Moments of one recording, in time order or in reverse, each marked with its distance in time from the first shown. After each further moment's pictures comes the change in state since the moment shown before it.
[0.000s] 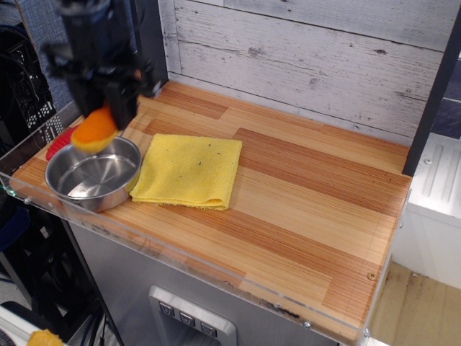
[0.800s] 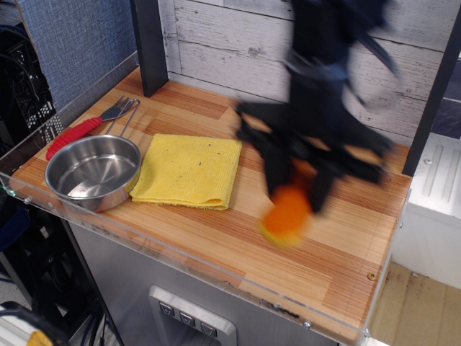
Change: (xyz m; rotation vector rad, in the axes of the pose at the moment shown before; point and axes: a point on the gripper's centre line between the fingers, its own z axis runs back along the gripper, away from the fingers) arm -0.049 -0.189 0.004 -0.043 0.076 -0.114
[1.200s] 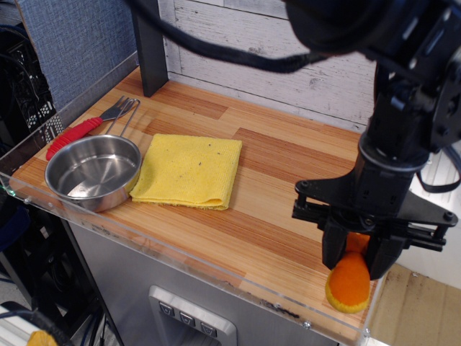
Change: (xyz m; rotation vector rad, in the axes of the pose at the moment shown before) arm 0.007 -0.041 -0.053 0.006 0.030 0.188
